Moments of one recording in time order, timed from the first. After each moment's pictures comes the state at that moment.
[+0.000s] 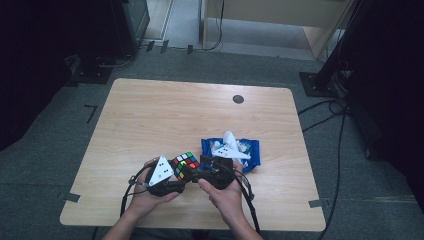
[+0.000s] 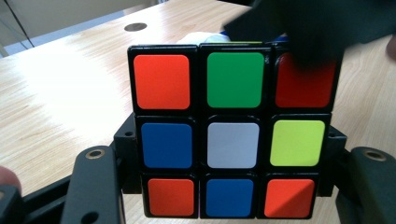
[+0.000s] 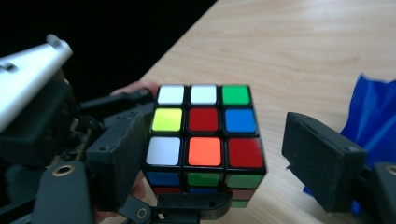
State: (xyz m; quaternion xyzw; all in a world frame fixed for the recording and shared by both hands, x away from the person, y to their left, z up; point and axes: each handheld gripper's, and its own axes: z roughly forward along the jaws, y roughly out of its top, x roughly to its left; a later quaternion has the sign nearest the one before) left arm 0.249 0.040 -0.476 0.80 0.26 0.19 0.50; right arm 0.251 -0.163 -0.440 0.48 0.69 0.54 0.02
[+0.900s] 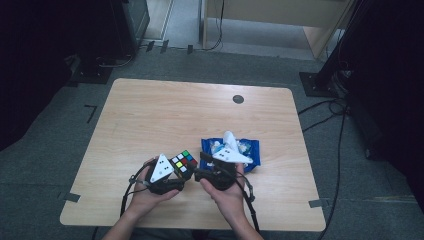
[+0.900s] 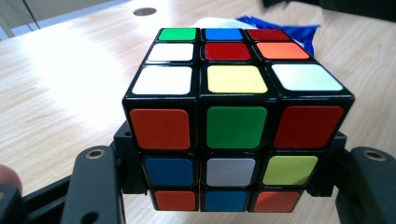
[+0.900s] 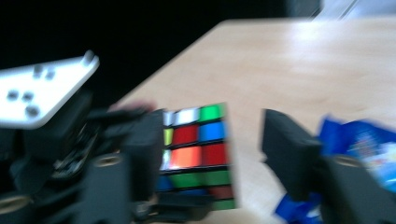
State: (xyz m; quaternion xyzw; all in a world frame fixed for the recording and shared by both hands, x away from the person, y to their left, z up) left arm 0.256 0.047 -0.477 0.80 0.29 0.18 0.49; right arm 0.244 -0.174 -0.430 0.45 0.68 0.56 0.10
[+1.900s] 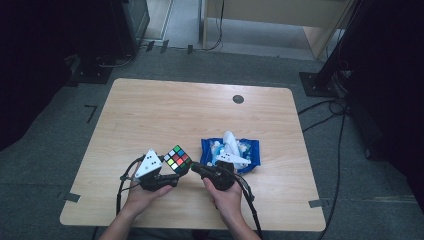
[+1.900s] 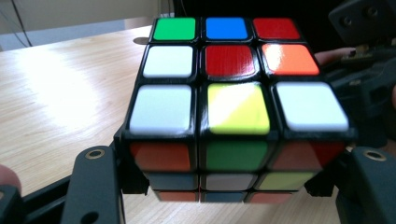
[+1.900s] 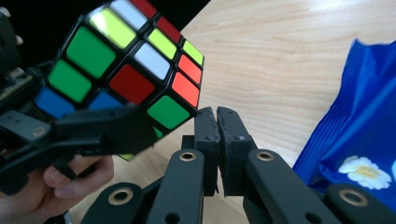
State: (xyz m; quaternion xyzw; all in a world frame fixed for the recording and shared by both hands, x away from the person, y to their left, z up) left arm 0.259 0.061 -0.465 0.77 0.30 0.14 0.55; right arm 0.257 -0.175 -0.480 0.48 0.67 0.56 0.00
